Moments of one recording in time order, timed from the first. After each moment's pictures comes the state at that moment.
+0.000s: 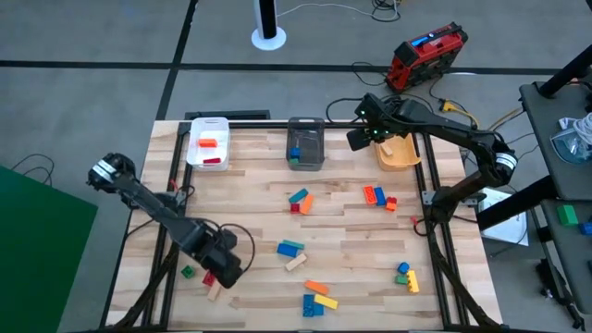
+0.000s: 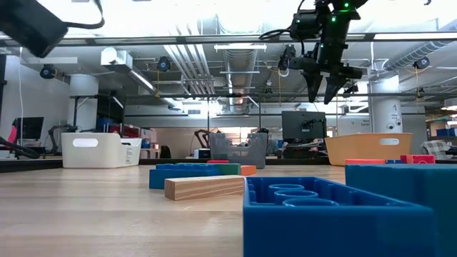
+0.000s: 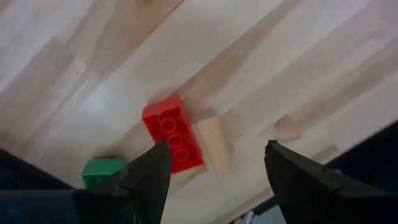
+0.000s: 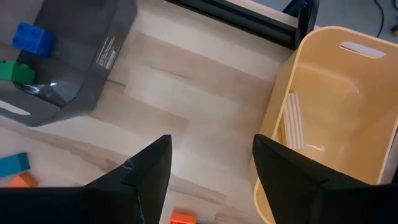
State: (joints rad) left arm -0.64 1.47 1.00 -0.93 0.17 -1.55; right arm -0.61 1.49 1.31 -1.03 0.18 0.54
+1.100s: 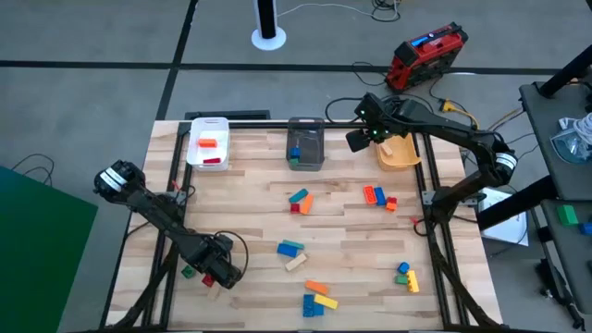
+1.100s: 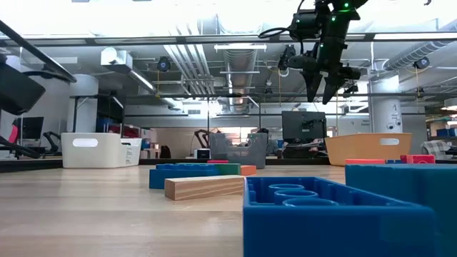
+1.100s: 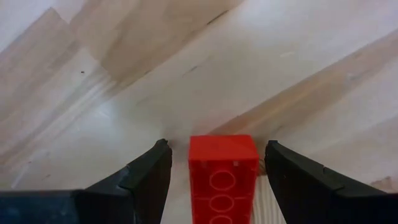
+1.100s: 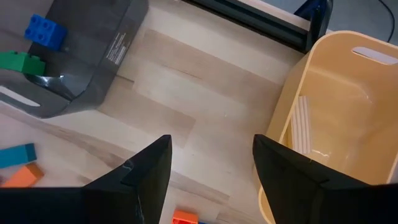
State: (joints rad) left arm -0.71 1.58 0.81 -0.72 0.14 -1.71; right arm -0.61 1.49 1.31 -1.03 0.15 0.51
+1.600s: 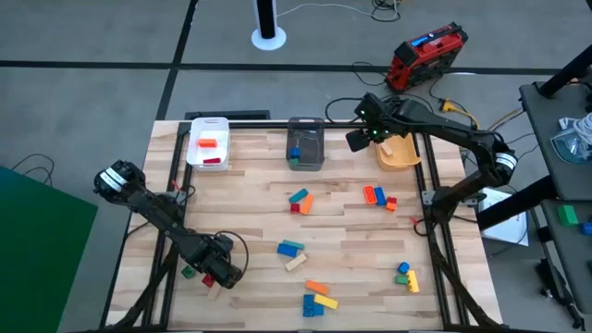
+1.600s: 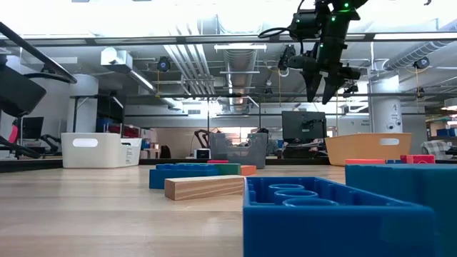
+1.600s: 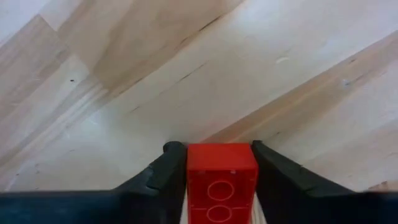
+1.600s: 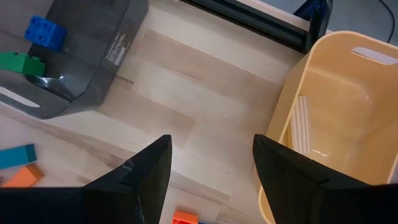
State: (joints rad) left arm -0.71 1.58 0.80 -0.69 0.12 -1.71; right arm -0.61 1.49 1.31 -1.02 0.15 0.51
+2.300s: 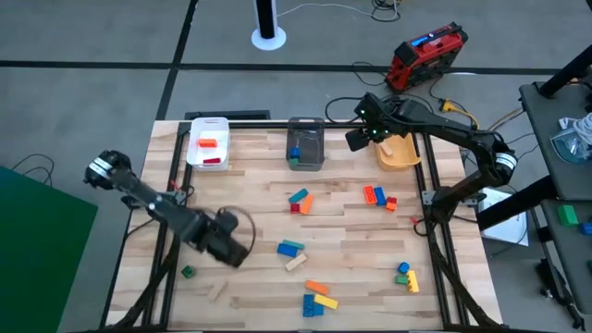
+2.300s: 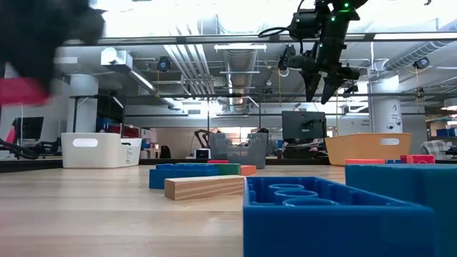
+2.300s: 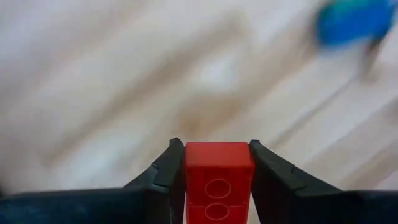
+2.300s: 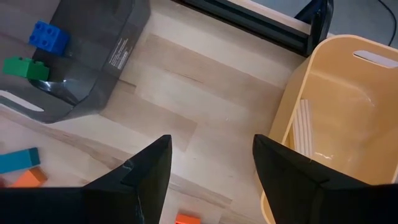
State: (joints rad) left arm -0.51 1.39 1.01 -1.02 -0.18 -1.46; right arm -0.61 1.49 1.31 -1.01 0.15 0.52
